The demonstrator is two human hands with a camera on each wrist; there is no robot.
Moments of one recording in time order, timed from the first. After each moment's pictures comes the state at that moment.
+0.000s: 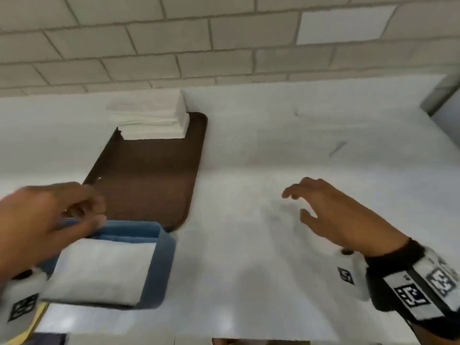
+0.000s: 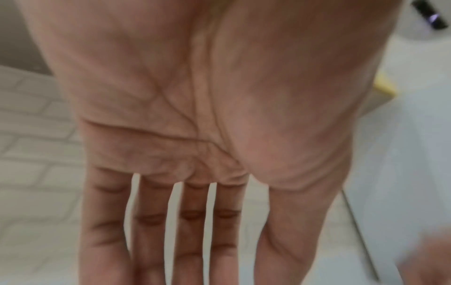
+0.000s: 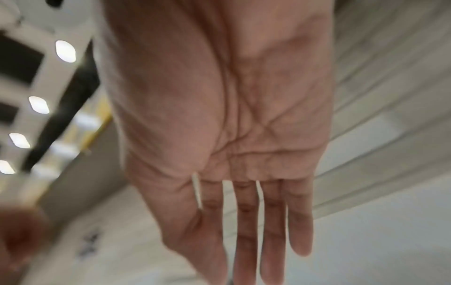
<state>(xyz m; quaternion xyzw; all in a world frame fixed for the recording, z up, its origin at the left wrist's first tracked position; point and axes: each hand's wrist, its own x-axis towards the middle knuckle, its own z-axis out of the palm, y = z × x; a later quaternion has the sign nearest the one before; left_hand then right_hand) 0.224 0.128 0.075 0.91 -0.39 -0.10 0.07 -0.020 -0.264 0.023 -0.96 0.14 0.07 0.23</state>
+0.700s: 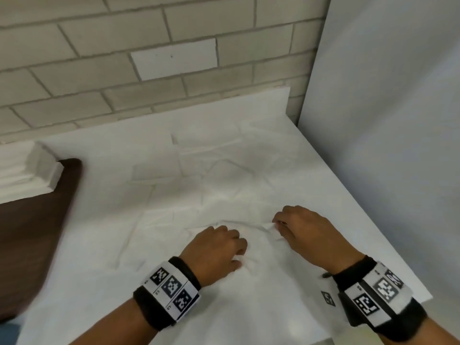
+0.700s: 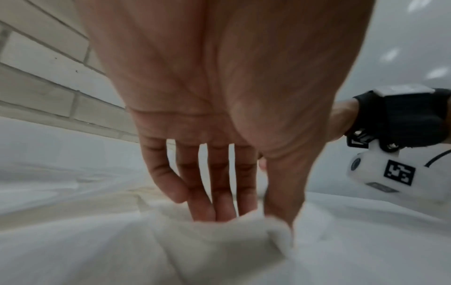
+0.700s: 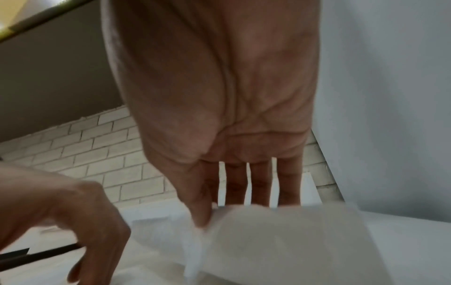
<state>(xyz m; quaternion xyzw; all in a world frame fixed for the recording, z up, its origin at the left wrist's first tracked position) -0.016 -0.295 -0.046 0.70 -0.70 -0.15 -0.05 -0.192 -0.440 -0.032 -0.95 0.27 -0.01 0.17</state>
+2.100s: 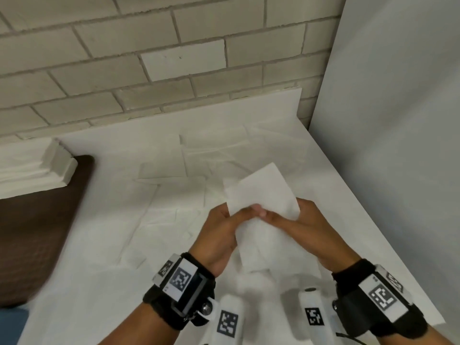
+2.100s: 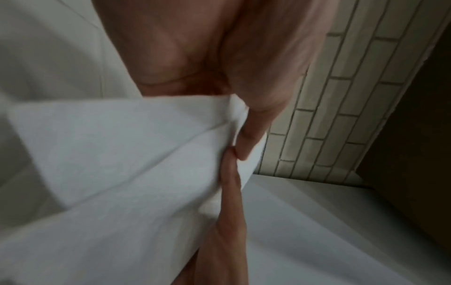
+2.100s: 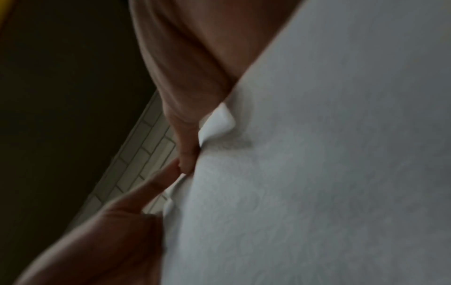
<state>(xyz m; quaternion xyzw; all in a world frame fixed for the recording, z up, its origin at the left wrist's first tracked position) -0.048 -0.325 -0.006 0.55 -0.14 -0.51 0.65 -0.180 -0.441 0.000 -0.65 0.29 -0.14 0.69</state>
